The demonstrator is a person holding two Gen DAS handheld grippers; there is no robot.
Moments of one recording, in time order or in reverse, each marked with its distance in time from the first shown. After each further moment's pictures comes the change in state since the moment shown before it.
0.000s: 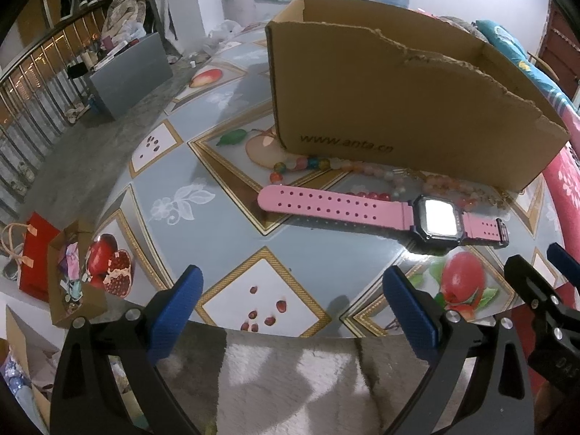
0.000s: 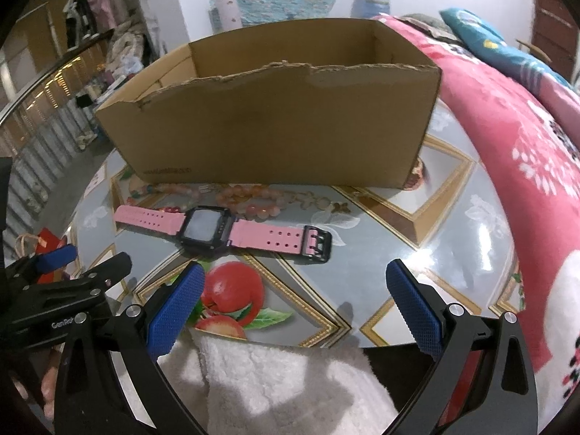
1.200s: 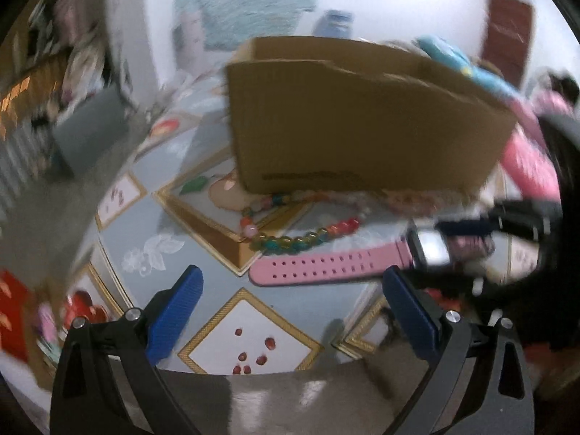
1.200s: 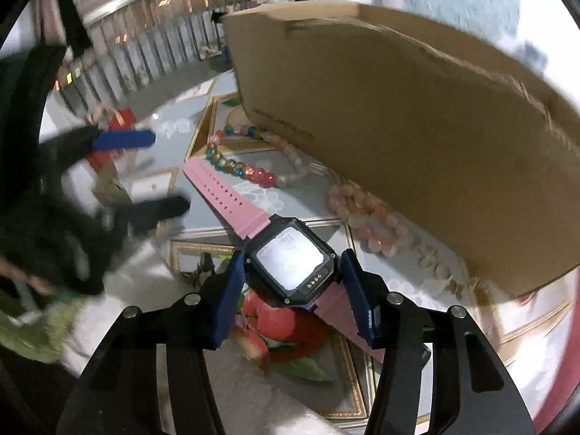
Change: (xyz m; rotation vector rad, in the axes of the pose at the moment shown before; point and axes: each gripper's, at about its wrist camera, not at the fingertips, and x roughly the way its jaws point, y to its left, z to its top) left arm 0.010 -0.003 -0.003 0.182 -0.209 -0.146; right arm 0.049 0.035 0.013 -0.483 0.107 0.365
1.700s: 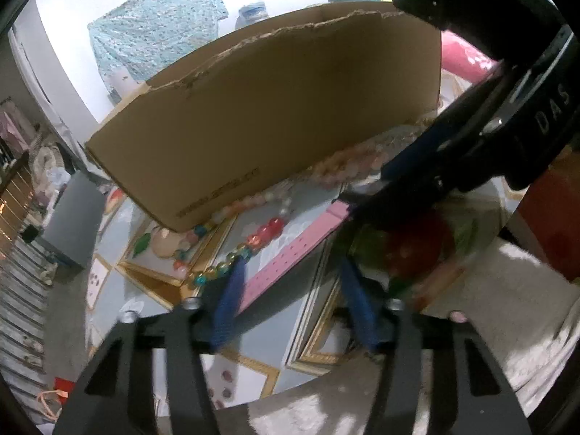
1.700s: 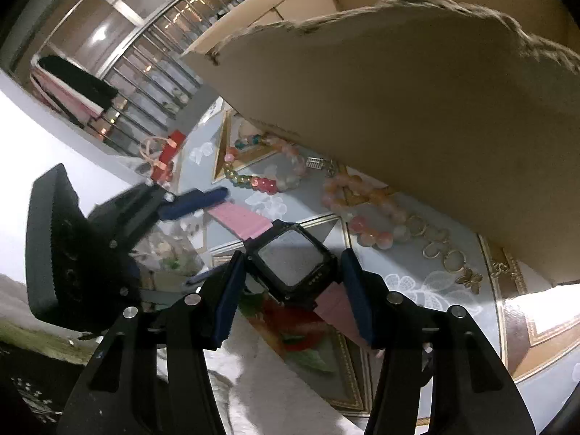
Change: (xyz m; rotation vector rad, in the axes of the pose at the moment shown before) left arm 0.029 -0.058 0.003 0.373 0.021 0.009; right arm 0.002 -0.055 0.015 0.230 0.136 0.353
